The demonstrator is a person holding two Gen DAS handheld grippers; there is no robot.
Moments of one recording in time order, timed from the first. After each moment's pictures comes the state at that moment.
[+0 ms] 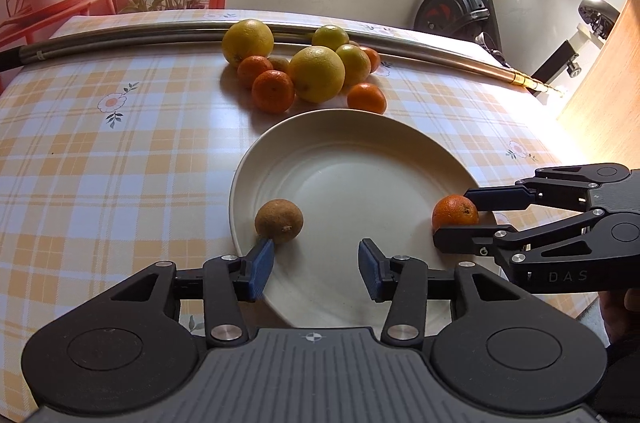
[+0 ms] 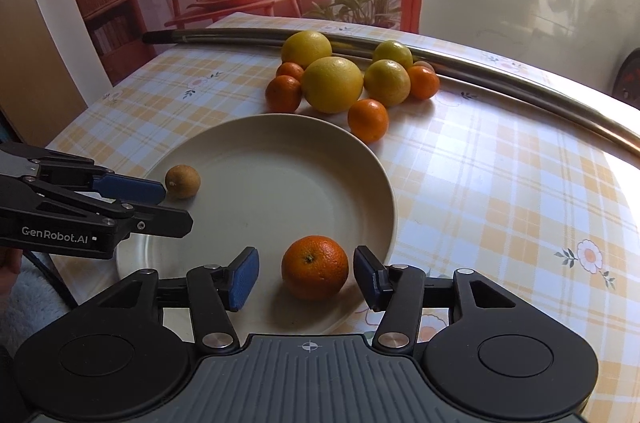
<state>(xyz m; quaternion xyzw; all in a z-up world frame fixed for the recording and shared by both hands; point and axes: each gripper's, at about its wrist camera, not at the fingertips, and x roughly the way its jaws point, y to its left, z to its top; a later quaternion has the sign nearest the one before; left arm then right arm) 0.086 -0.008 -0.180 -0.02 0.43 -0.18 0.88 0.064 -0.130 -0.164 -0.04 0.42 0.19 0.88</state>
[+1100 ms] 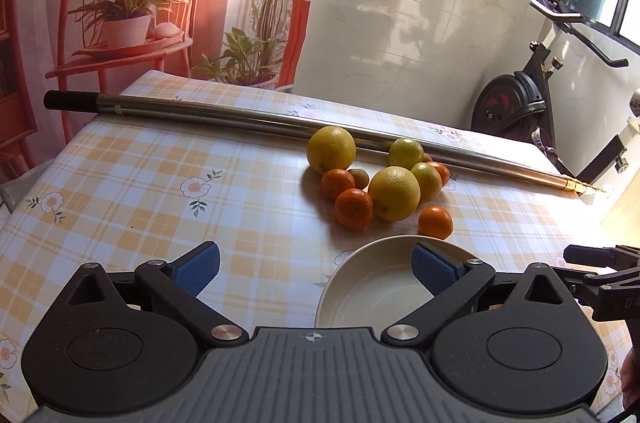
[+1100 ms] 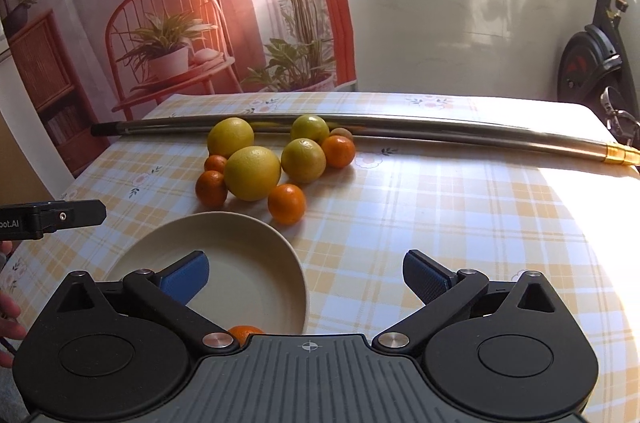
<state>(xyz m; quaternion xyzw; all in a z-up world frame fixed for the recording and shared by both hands) 0.109 0.021 -0.139 -0.06 0.34 -0.06 0.94 0.086 -0.173 -0.136 0.03 0.36 0.11 0.93</state>
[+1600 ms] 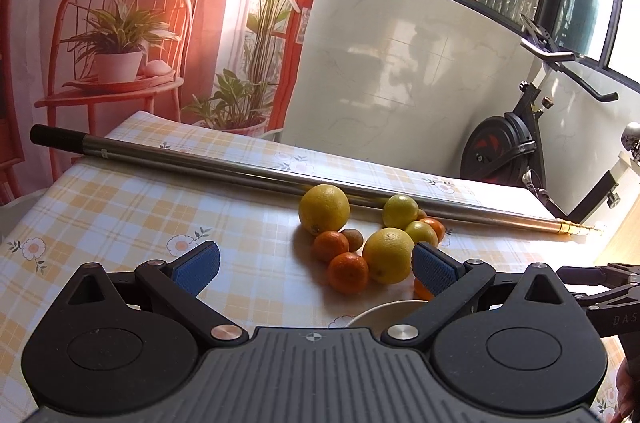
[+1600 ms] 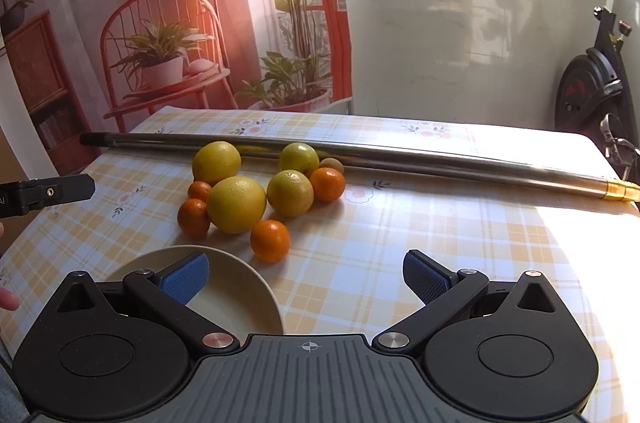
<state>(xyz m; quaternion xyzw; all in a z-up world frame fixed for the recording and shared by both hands) 0.134 0.019 -0.136 -0.07 0.28 -0.08 0.95 0.117 -0.175 -0.131 0.01 0.34 0.10 0.93</state>
